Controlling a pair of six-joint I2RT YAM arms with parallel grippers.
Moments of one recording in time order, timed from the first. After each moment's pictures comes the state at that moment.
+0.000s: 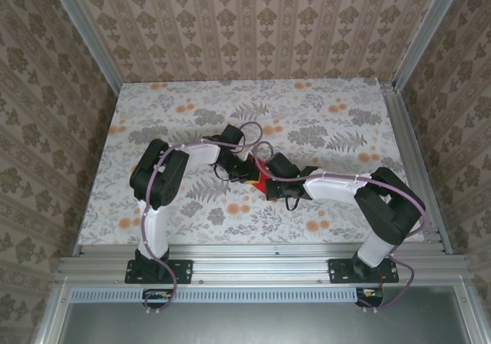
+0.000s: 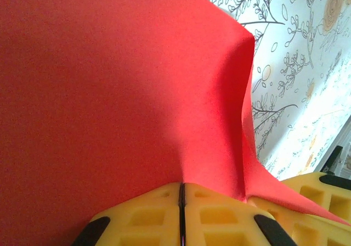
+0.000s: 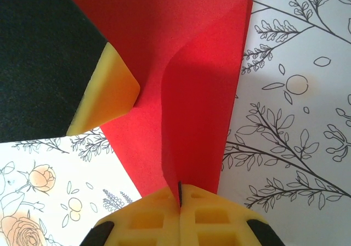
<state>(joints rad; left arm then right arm) -0.59 2.04 1.23 -0.44 0.71 -0.43 0.73 1.66 0.86 -0.25 0.05 0.53</state>
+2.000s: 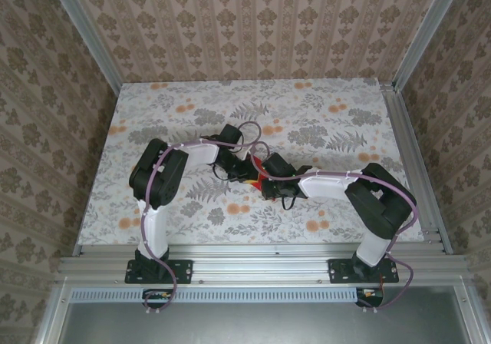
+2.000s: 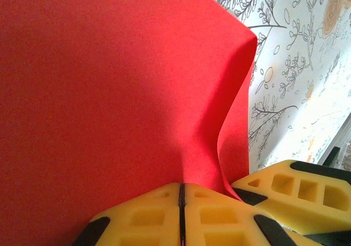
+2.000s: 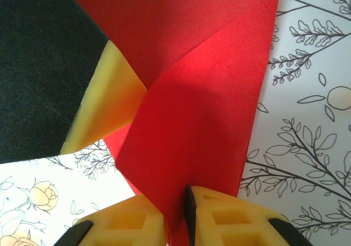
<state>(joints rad) -0.59 2.04 1.23 -0.44 0.71 -0.43 0.74 1.73 0.89 -0.21 0.02 0.54</state>
